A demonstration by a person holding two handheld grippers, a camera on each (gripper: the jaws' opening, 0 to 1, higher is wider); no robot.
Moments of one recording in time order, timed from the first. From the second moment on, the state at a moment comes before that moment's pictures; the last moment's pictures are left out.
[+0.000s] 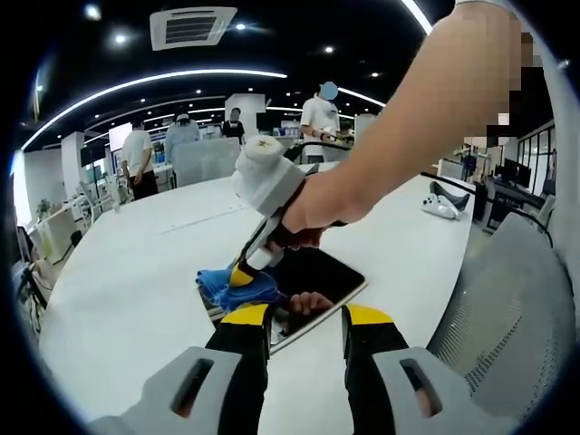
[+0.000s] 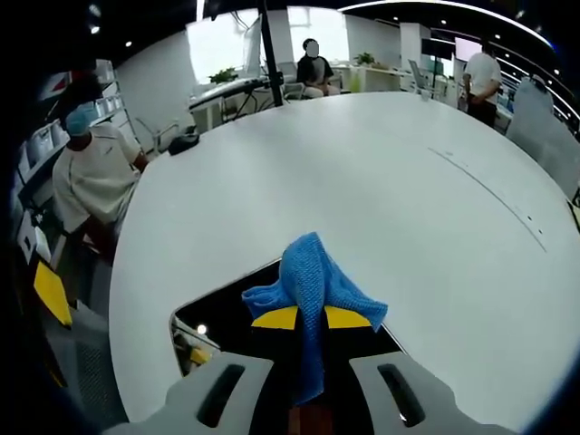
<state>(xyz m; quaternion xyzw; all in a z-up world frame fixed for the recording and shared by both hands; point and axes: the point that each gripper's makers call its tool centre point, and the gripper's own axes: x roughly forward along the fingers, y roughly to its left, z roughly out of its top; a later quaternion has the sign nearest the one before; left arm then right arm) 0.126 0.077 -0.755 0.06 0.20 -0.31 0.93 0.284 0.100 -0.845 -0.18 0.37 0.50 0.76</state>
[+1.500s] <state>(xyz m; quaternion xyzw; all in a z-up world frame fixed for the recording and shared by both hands) 0.127 0.078 -0.756 0.06 0.20 -0.31 0.93 0.282 0.136 -0.845 -0.18 0.36 0.52 0.75</state>
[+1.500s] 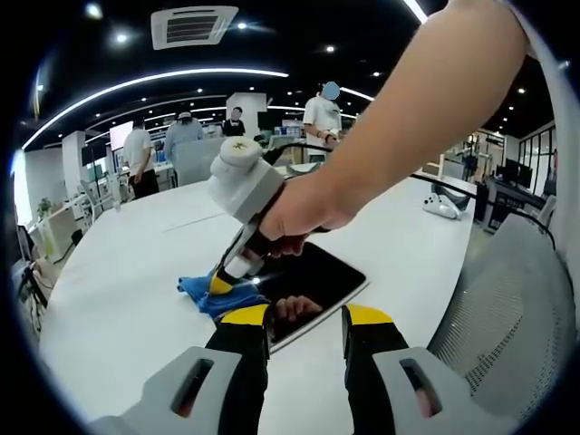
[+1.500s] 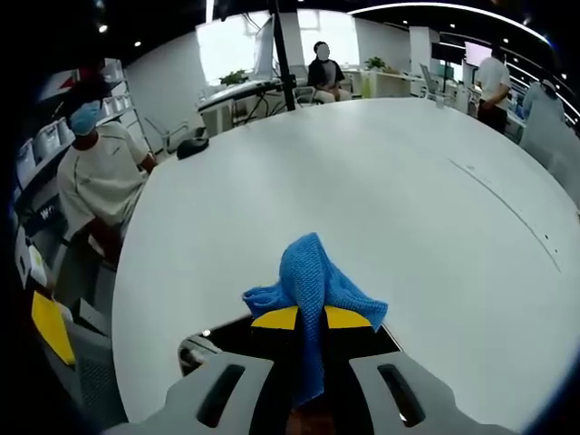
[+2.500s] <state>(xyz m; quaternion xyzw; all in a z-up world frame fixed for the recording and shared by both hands) 0.127 0.078 -0.754 0.07 0.20 -0.31 0.93 0.269 0.145 -0.846 -0.20 0.36 0.53 0.74</state>
